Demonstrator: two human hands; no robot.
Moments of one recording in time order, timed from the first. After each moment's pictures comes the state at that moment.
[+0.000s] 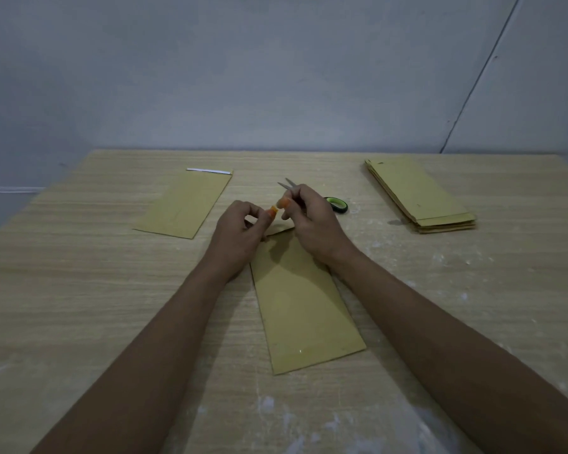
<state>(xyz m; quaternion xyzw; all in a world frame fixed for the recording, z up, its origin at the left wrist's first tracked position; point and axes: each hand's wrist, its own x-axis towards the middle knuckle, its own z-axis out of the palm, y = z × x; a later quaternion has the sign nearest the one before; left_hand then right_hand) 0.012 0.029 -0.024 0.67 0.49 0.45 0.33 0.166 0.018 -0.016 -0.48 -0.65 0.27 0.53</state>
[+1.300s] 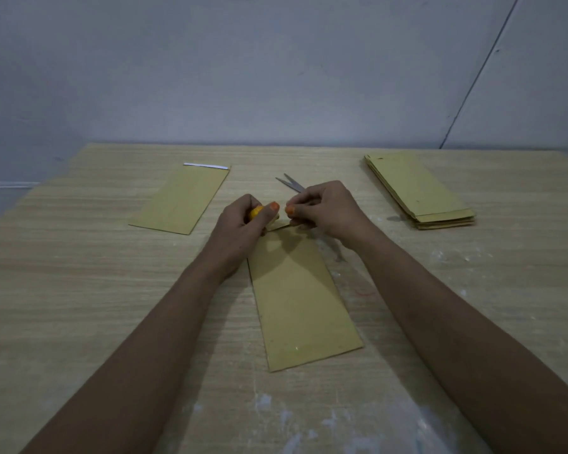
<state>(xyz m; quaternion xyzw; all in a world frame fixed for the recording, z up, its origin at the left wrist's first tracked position) 0.011 0.024 -0.019 0.65 0.45 0.43 0.43 0.193 0.017 0.008 -0.57 -0.57 0.39 0.44</state>
